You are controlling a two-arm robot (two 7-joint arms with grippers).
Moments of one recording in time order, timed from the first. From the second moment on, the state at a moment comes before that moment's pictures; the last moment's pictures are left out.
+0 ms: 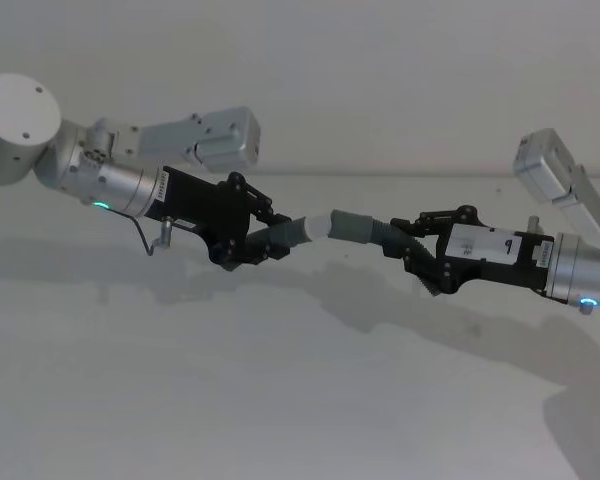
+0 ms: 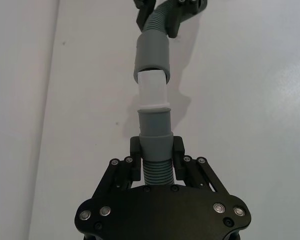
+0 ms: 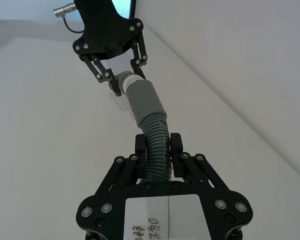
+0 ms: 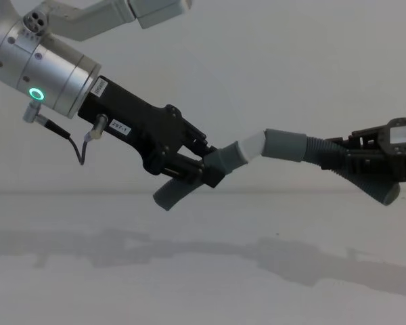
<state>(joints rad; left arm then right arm) -1.01 0.44 0.87 -1.12 -0.19 -0.02 -1.14 0.54 0.64 -0.51 -1.38 0.48 0.04 0.88</state>
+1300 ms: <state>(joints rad) -1.09 0.48 0.97 -1.23 -0.07 0.05 -1.12 0.56 0.68 -0.56 -1.42 0.44 0.00 0.87</state>
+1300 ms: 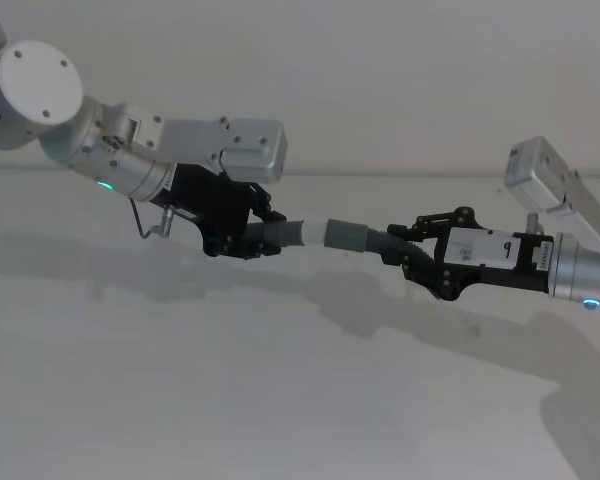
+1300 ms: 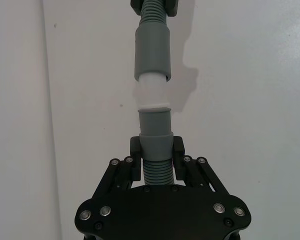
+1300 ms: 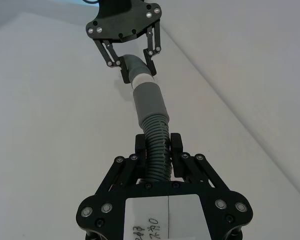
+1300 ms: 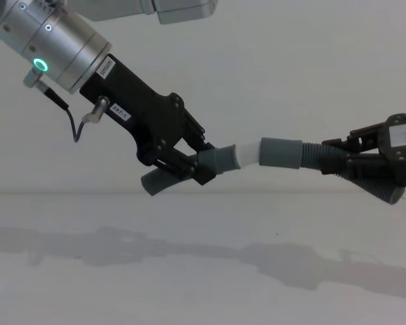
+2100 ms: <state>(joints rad) -1.12 0.49 1.01 -1.28 -0.04 0.07 -1.11 0.57 0.69 -0.58 -1.43 0.44 -0.01 0.87</state>
